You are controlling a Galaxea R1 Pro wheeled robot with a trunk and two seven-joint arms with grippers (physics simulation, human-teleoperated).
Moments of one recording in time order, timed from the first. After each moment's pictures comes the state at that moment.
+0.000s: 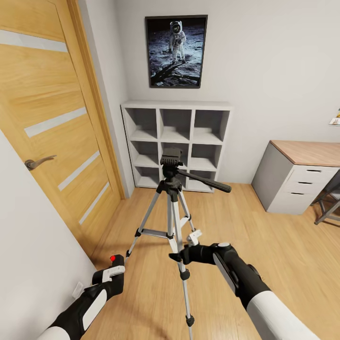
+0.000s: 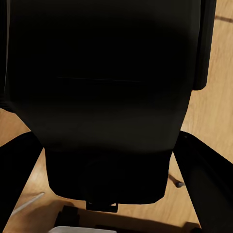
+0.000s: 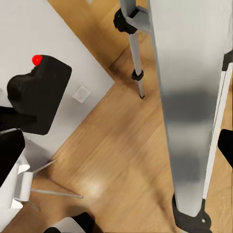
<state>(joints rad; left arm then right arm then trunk) -0.50 0.07 -0.24 -0.58 0.53 0.32 0.15 -0.64 0.01 0.28 -0.84 -0.06 0.47 0.63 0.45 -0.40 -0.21</state>
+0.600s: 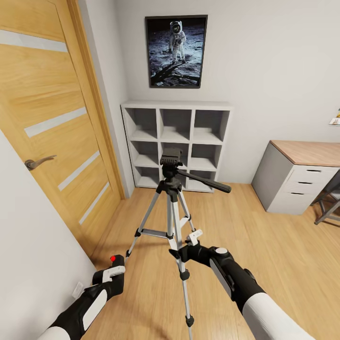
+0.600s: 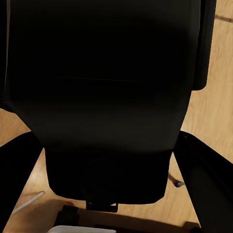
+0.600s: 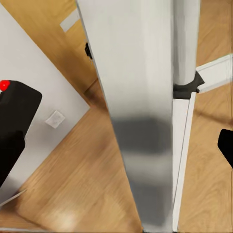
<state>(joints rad) -0.50 0.07 -0.24 -0.58 0.53 0.32 0.15 -0.64 0.04 0.27 -0.75 -0.07 0.26 0.49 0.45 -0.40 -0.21</state>
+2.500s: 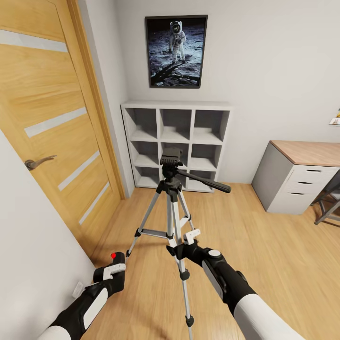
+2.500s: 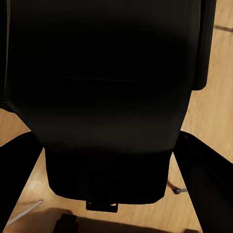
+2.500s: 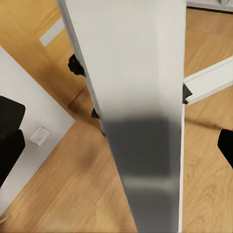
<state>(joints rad) -0.50 0.07 -0.23 -0.60 0.52 0.31 0.15 -0.64 0.10 0.26 -0.71 -0.09 0.20 0.34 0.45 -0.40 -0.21</state>
